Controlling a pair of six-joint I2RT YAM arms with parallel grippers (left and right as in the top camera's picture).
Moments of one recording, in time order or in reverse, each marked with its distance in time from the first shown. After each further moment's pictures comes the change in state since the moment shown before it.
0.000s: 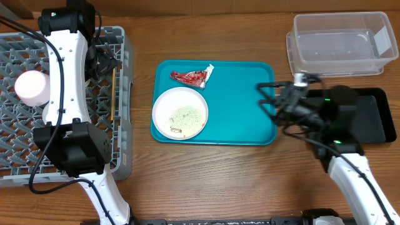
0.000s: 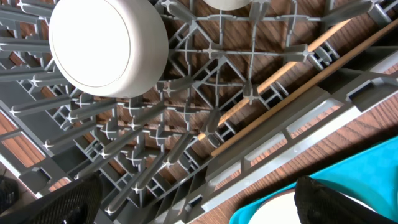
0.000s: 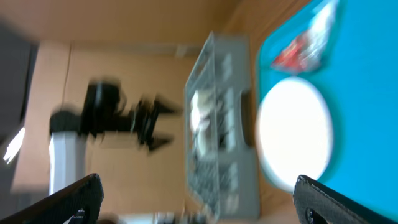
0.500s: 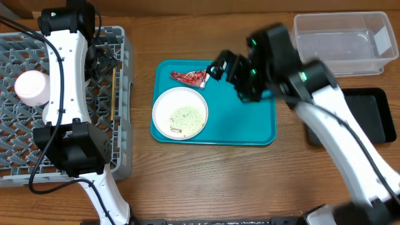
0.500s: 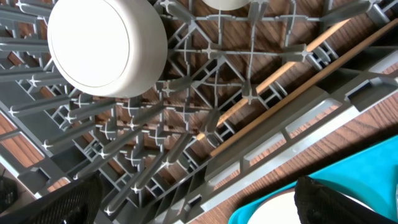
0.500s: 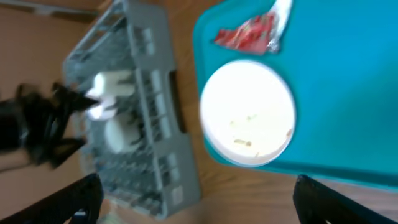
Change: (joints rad) left arm 0.000 0.000 0.001 0.002 0.004 0.000; right arm 0.402 0.462 1.082 -1.234 0.633 -0.315
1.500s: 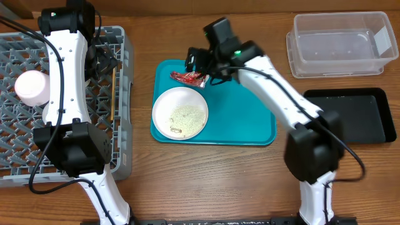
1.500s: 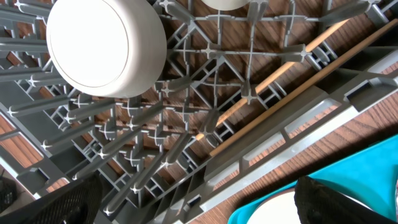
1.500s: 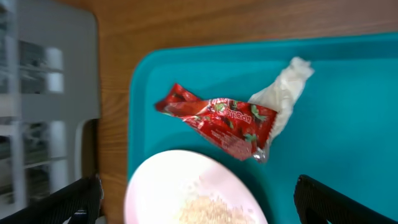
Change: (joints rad) left arm 0.000 0.000 0.000 0.001 0.000 0.000; right arm 0.062 0.488 0.129 0.305 0.139 -0.196
